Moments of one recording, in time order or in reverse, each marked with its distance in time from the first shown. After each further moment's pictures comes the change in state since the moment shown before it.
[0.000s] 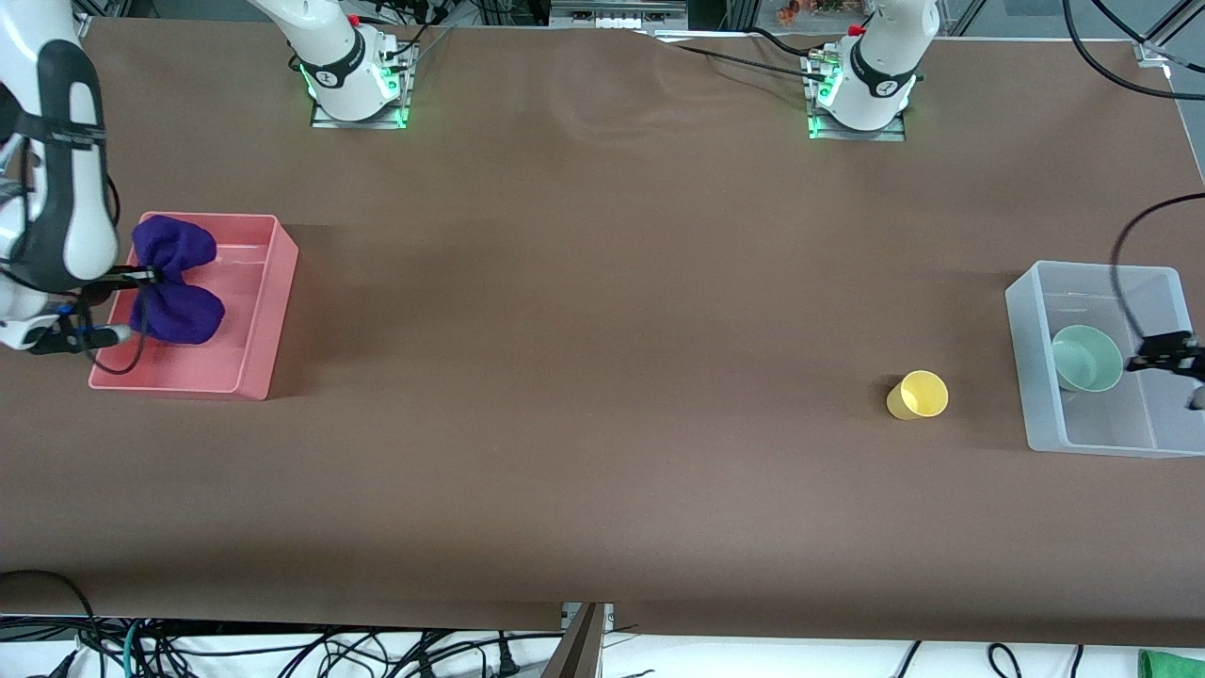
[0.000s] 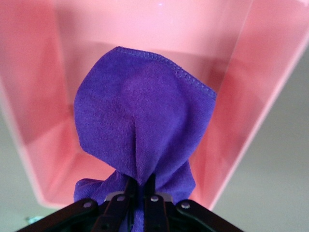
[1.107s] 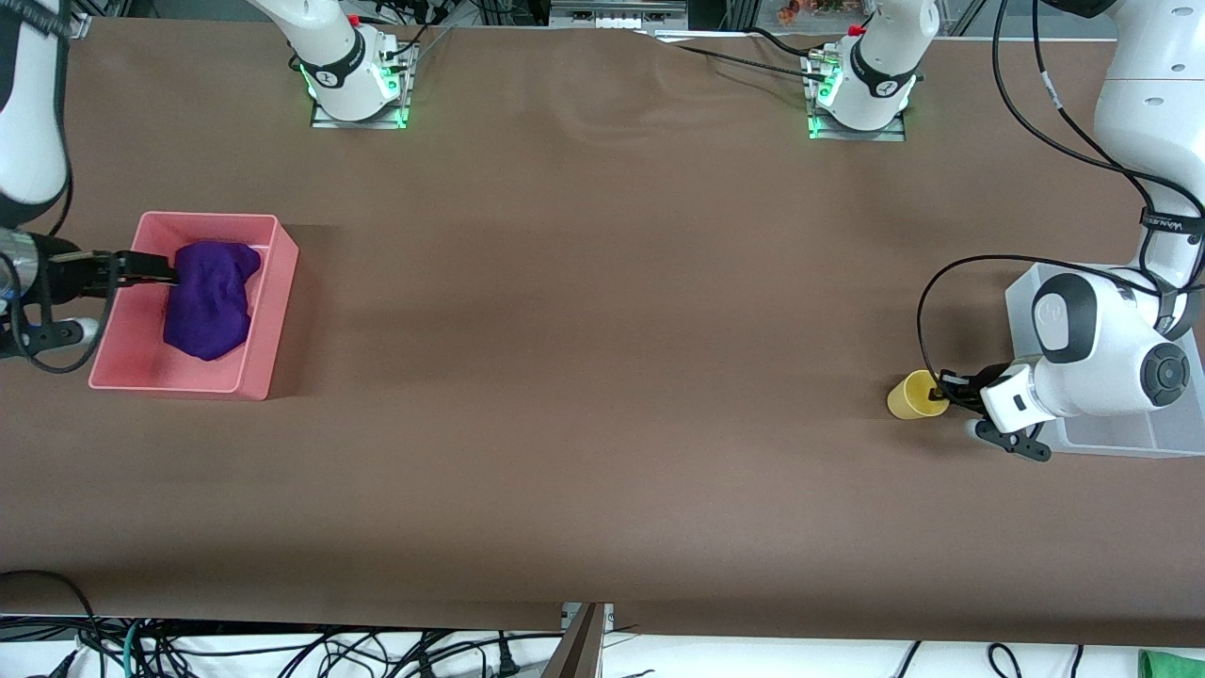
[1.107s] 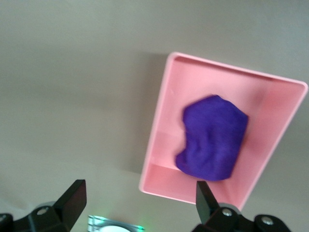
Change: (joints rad) left arm -0.029 0.075 -0.121 -0.390 -0.087 0.411 -0.311; right arm 0.022 -0.153 0.226 0.356 0.065 -0.312 0.190
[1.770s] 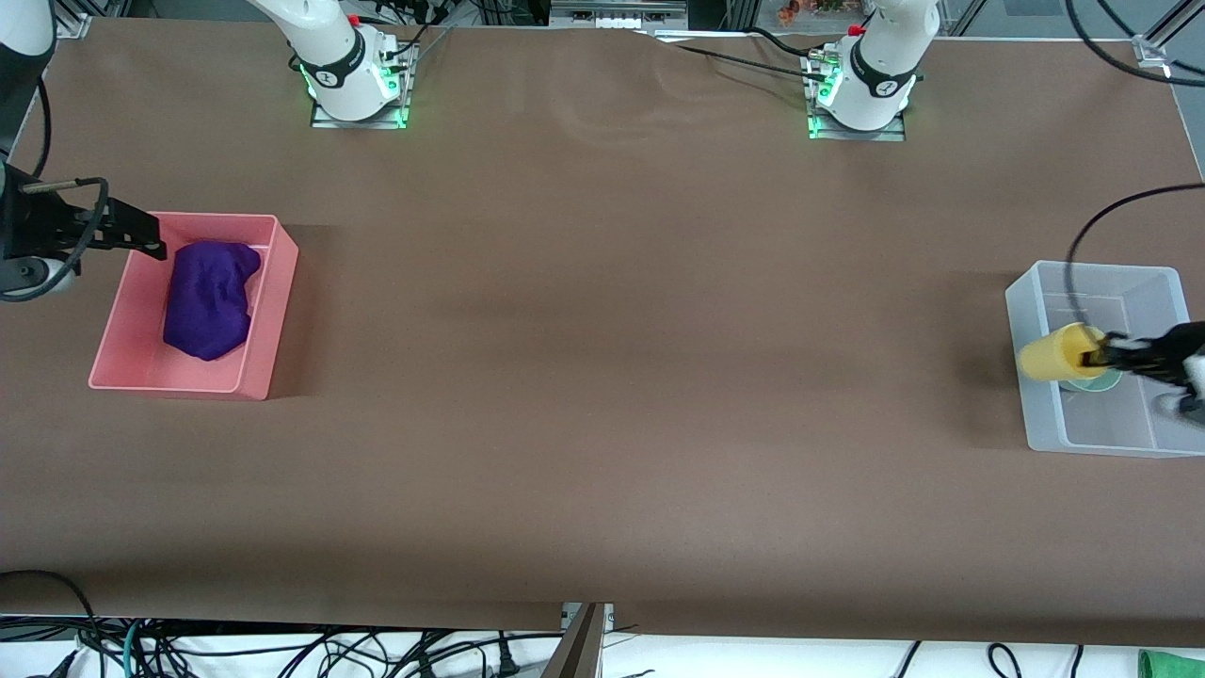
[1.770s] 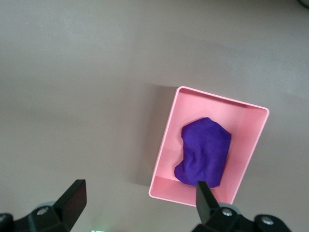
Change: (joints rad) left arm 0.148 -0.090 0.018 0.388 0.067 -0.564 0.114; right arm -0.009 -0.097 0.100 0.107 -0.087 -0.030 0.067
